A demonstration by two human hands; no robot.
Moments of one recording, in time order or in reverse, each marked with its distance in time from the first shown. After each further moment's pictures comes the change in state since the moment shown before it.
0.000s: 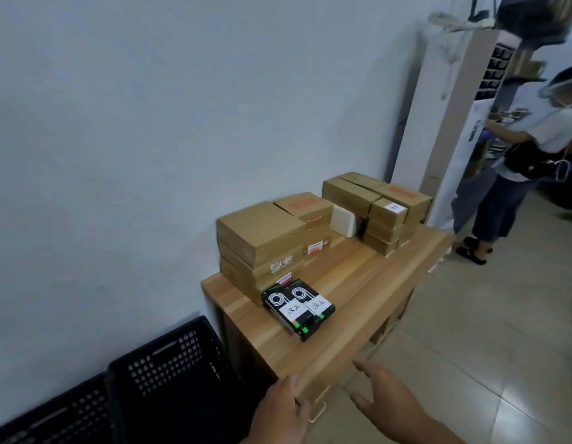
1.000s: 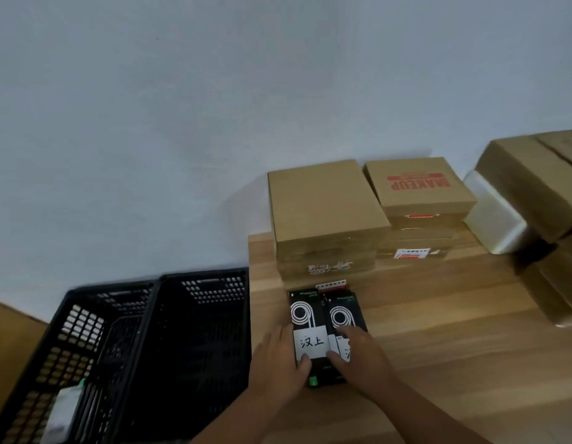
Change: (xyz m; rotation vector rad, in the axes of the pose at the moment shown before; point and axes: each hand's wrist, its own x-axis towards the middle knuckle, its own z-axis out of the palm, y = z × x) left_hand 0.276 0.029 0.013 0.163 0.431 -0.474; right_hand 0.388 0.026 0.025 0.007 -0.396 -0.444
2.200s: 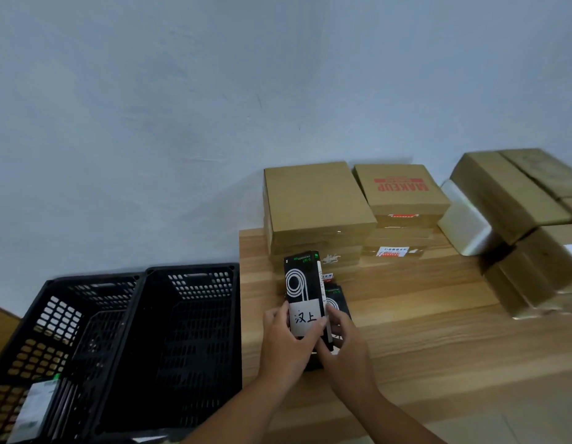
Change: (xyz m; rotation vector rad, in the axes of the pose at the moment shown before) left_hand -0.029 0.041 -0.017 -0.810 0.138 -0.126; right_hand -0.057 -0.038 0.009 0.522 0.327 -0.102
